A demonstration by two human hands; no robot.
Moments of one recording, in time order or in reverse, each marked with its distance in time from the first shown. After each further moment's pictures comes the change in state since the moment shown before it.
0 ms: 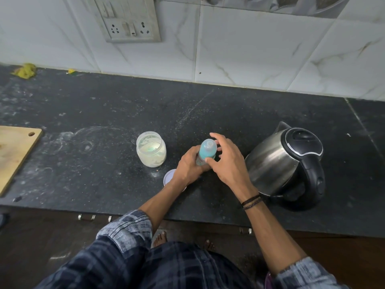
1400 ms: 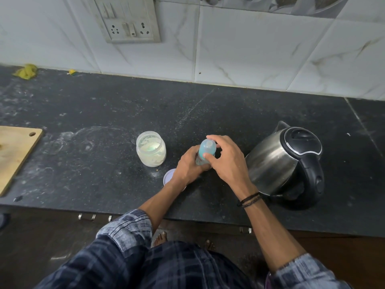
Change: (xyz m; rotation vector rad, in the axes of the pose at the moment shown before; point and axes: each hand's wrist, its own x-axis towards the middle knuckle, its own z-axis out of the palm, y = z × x) left_hand 0.000 -0.003 0.002 0.010 0.010 -0.020; right_hand 0.000 -0.008 -0.006 0.022 0.039 -0.033
